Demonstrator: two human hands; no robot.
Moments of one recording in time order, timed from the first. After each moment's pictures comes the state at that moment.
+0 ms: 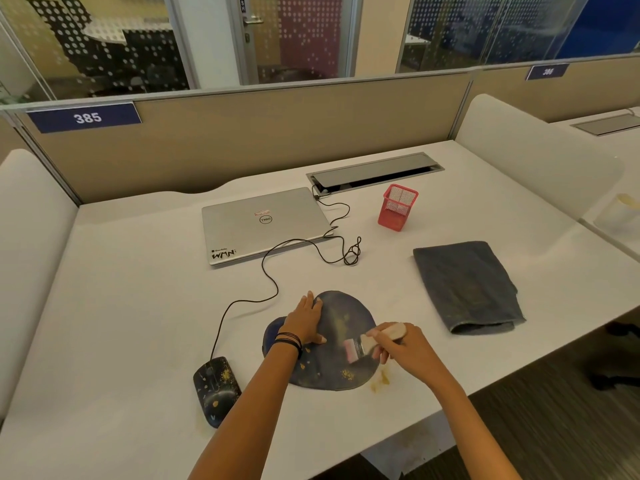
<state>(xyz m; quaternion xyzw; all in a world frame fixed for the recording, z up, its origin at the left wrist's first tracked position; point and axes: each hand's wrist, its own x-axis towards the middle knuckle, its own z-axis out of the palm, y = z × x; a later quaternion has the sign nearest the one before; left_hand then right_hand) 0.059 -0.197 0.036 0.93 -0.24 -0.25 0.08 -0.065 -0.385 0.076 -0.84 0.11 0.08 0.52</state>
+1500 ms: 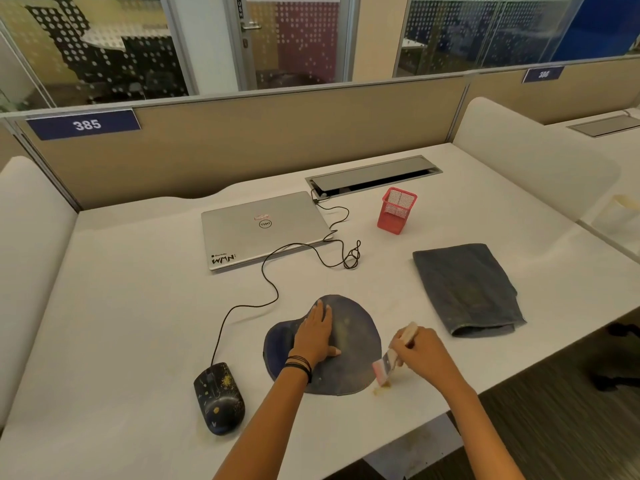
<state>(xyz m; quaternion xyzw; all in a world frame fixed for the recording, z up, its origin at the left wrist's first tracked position) 0.031 -0.211 0.029 0.94 -0.25 -0.20 0.11 -0.069 -0.409 0.063 -0.90 0.17 0.07 0.39</state>
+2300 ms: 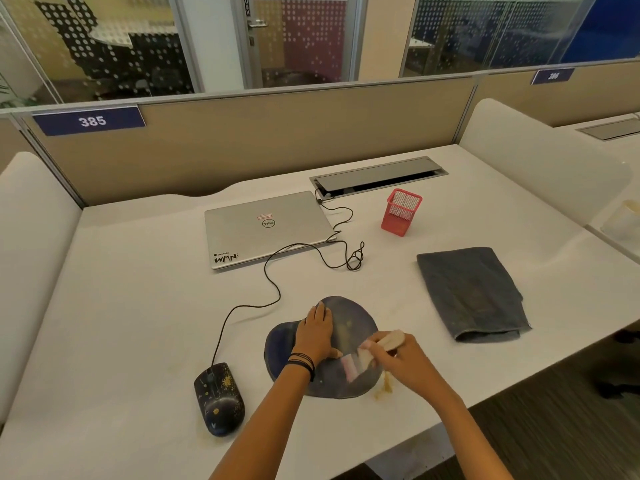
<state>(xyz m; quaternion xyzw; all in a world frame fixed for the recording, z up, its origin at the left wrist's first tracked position) 0.035 -0.214 0.033 0.95 -0.22 -0.19 0.08 -0.065 -0.378 0.067 -0.84 0.04 0.06 0.54</state>
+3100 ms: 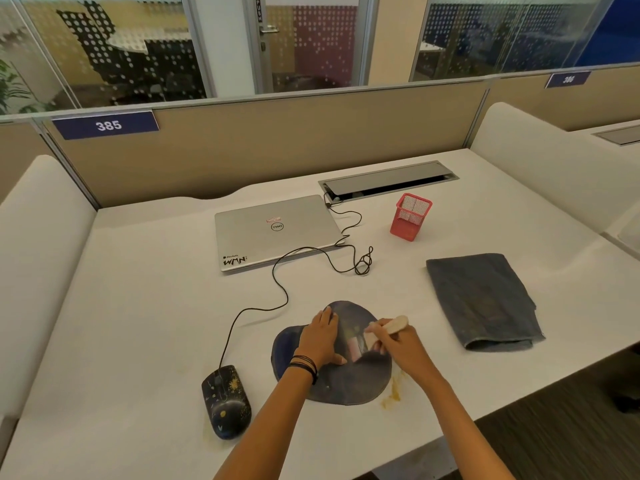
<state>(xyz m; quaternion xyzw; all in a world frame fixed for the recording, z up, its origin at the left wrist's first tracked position) 0.037 -0.207 0.039 0.94 -0.24 -0.20 0.10 -0.027 -0.377 0.051 -0.83 0.11 0.02 0.55</state>
